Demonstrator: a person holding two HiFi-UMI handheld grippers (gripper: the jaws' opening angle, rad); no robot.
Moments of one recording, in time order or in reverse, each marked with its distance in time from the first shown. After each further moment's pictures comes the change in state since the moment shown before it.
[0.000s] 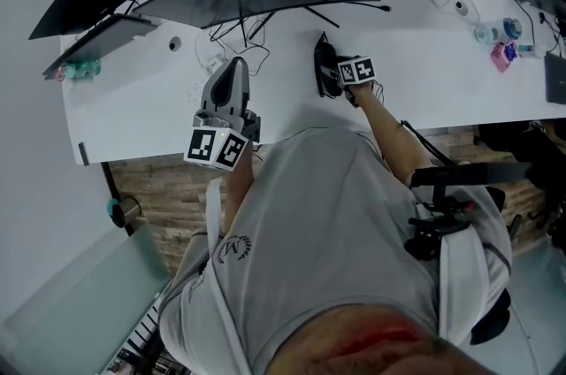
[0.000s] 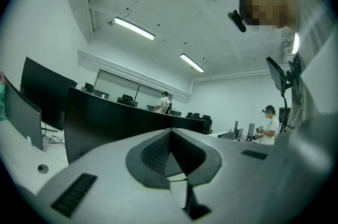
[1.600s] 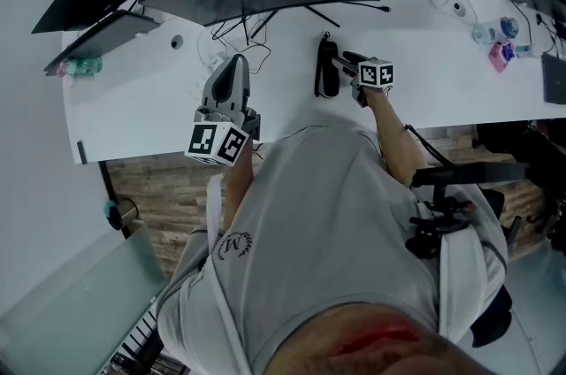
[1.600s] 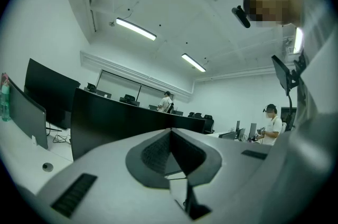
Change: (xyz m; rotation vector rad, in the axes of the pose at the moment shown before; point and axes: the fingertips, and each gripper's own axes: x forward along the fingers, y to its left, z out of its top) left arm -0.017 0.004 -0.006 0.003 -0.012 0.012; right arm -0.047 -0.002 0.032 0.062 -0.296 0.137
